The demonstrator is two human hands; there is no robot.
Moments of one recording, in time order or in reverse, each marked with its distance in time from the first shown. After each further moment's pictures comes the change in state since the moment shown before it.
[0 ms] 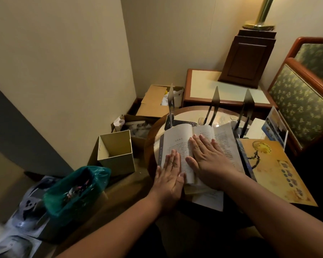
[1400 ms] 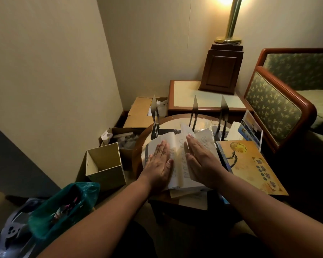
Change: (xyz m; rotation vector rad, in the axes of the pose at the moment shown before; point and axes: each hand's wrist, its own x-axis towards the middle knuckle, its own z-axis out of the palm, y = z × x) left_hand 0.059 -0.003 -0.023 0.094 0.046 0.139; right_hand -0.036 0.013 -0.022 0.639 0.275 0.002
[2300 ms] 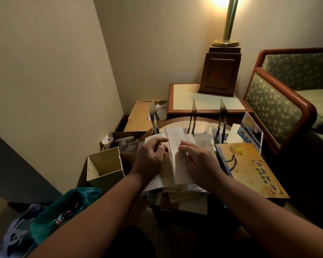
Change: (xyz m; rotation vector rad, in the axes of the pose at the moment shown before) left_hand 0.004 0.037 -0.052 -0.488 0.419 0.033; right_hand 0.002 -0.014 -0.002 -0.094 0.178 -0.127
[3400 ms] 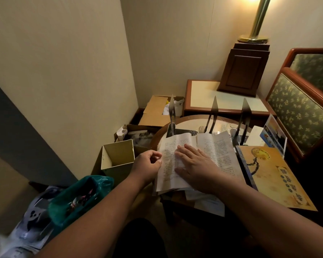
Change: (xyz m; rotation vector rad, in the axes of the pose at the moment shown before) left_hand -0.027 -0.058 -0.046 0.175 -0.031 -0.421; right_hand 0.026 -0.003 0.053 -0.364 -0.475 -0.085
